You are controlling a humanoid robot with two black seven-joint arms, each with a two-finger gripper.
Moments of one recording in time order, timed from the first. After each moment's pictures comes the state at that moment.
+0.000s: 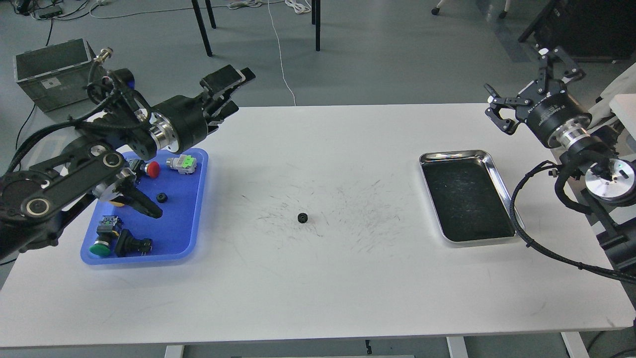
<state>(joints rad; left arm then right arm) -0.82 0.54 -0.54 -1.29 1.07 -0.08 -0.05 0.55 -0.48 1.12 0.88 0.04 0.35 -0.01</state>
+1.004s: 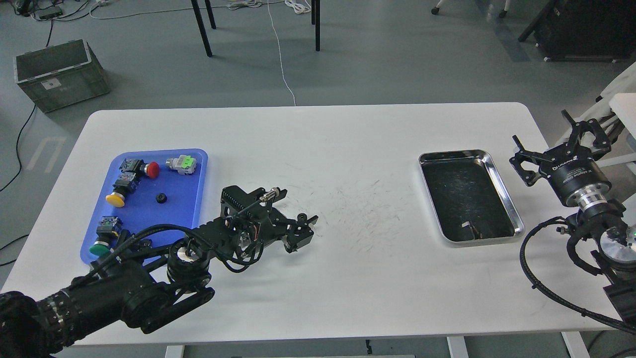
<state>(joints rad) -0.61 0.21 -0.32 -1.04 2.18 0.10 0.01 0.38 -0.44 1.18 0.78 0.14 0.49 0.04</state>
